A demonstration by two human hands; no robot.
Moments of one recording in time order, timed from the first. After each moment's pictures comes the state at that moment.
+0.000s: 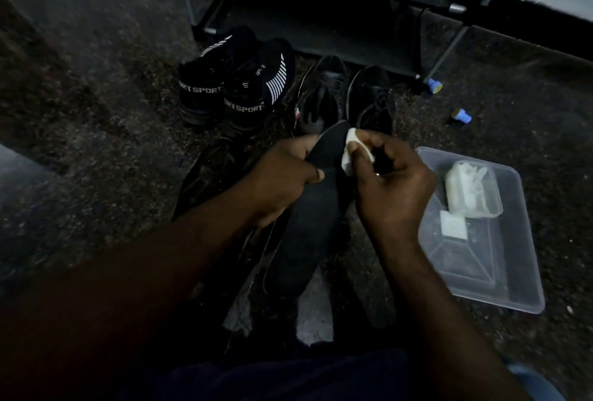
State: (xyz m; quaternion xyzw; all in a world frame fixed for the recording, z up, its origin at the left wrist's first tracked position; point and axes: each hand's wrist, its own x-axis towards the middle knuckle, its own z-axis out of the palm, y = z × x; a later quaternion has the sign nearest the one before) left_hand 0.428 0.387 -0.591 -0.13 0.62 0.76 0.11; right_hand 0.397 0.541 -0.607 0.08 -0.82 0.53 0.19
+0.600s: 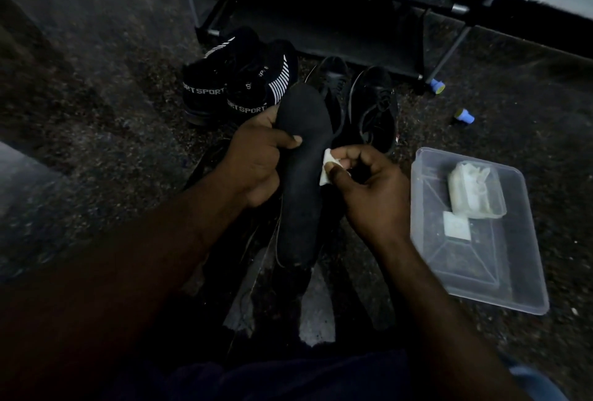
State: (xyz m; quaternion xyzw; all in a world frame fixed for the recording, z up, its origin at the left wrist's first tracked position) left_hand 0.415 0.365 -0.584 -0.20 0.50 0.85 -0.02; right_hand 0.403 0.532 -0.615 0.07 -0.81 0.58 -0.02
